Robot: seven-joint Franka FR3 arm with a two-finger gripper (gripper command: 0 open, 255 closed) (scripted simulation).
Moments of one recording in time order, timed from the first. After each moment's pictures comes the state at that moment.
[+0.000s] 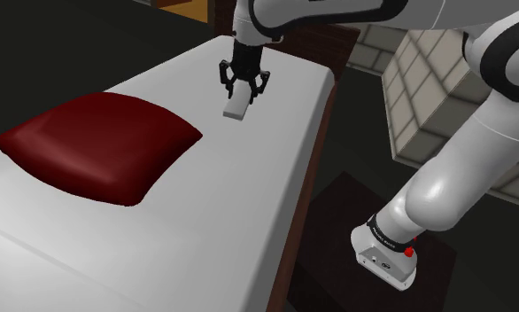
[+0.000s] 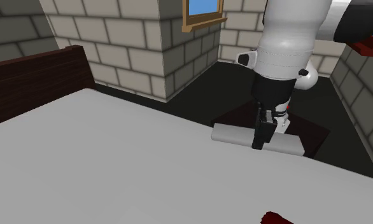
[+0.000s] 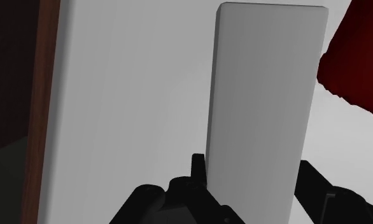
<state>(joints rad) 0.02 0.06 0.31 -1.80 0.00 1.87 1.27</state>
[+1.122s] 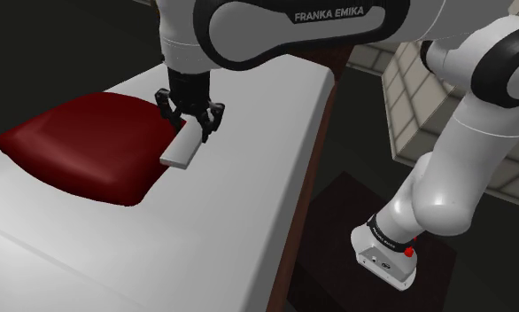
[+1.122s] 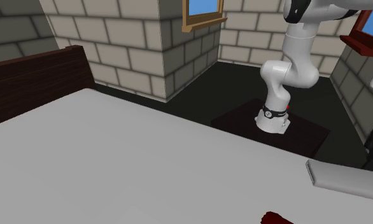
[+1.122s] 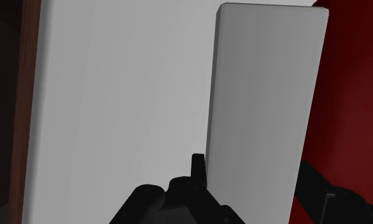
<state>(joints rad) 0.26 0.22 0.47 -1.61 -0.09 1.82 1.69</state>
